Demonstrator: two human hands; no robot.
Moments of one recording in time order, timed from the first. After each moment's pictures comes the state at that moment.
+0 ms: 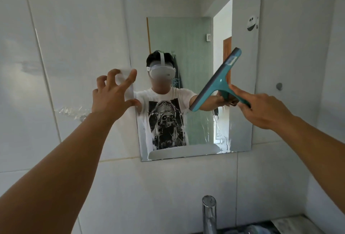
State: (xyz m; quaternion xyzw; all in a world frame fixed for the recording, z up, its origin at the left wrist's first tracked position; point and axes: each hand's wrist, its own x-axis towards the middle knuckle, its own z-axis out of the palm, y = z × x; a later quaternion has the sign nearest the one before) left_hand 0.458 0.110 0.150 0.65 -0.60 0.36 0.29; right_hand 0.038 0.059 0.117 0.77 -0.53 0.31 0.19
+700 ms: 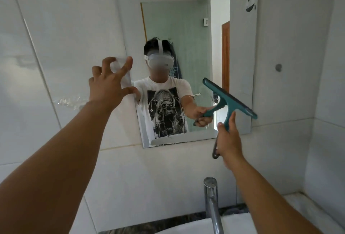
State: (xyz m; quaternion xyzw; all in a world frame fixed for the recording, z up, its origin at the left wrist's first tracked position) left_hand 0.454 0.112 0.153 0.66 -0.60 0.35 0.28; right_hand 0.153 0.105 -0.007 0.51 -0.52 0.61 -0.31
